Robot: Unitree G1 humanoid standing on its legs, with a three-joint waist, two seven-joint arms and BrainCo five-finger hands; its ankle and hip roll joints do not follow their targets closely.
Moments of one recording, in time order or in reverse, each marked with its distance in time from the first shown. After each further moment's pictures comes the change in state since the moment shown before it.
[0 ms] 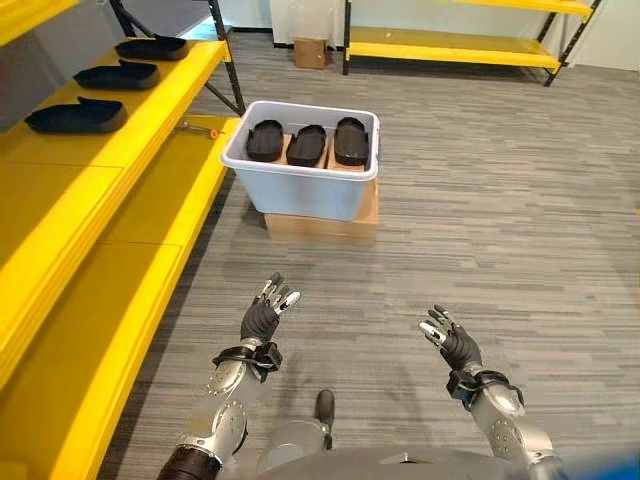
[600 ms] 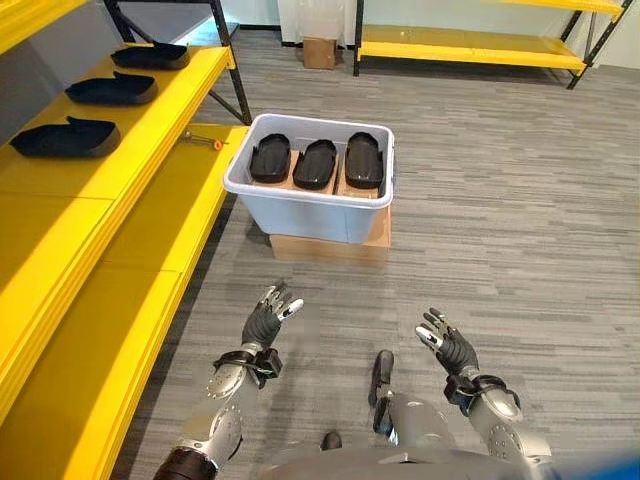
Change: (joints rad) left arm 0.004 0.019 -0.046 0.008 0.010 0.013 -0.020; right arm 0.036 -0.003 -0.003 -0.017 0.001 0.009 0.020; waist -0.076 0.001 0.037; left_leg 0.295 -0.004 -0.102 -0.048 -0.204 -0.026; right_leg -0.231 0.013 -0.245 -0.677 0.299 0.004
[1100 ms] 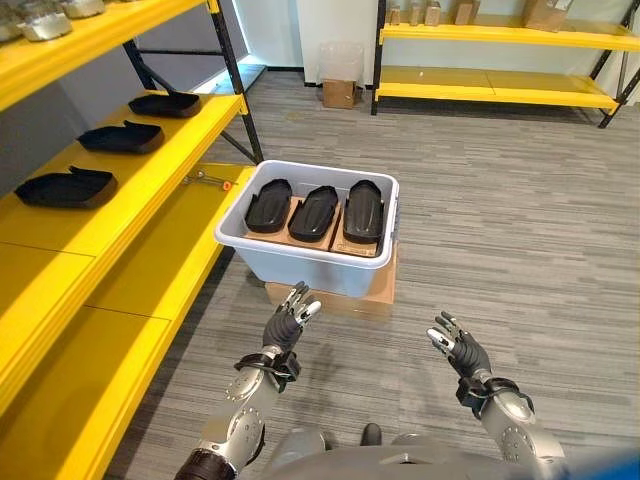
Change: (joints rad) left arm 0.010 -0.042 -0.043 -0.001 -0.058 0.000 -0.011; right arm 0.000 -0.042 0.009 0.025 0.045 -0.011 -0.015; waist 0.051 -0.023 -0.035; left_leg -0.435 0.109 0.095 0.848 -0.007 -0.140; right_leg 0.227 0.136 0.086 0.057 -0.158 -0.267
